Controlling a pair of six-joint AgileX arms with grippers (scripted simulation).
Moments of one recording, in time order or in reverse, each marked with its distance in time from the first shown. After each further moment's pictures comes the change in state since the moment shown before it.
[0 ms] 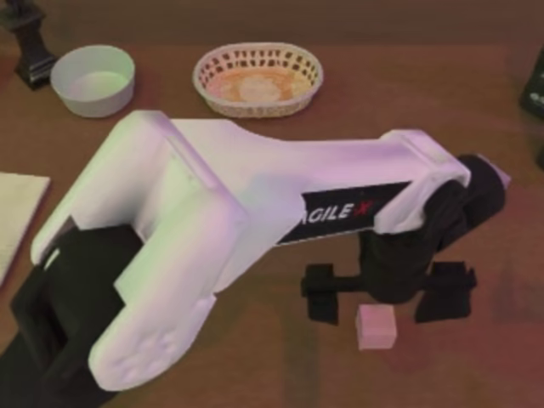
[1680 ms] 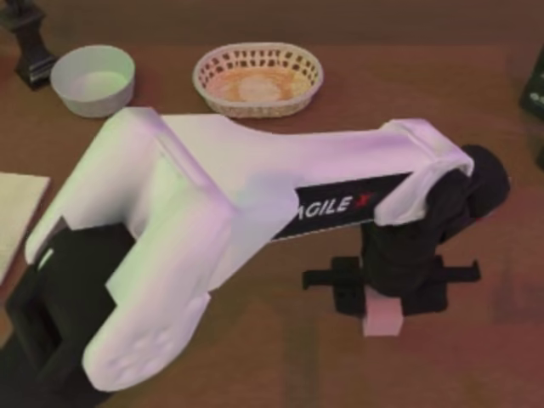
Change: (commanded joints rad) left arm 0.000 -0.007 0.020 -0.023 0.000 0.000; right arm 0.000 0.000 0.000 0.000 0.000 0.000
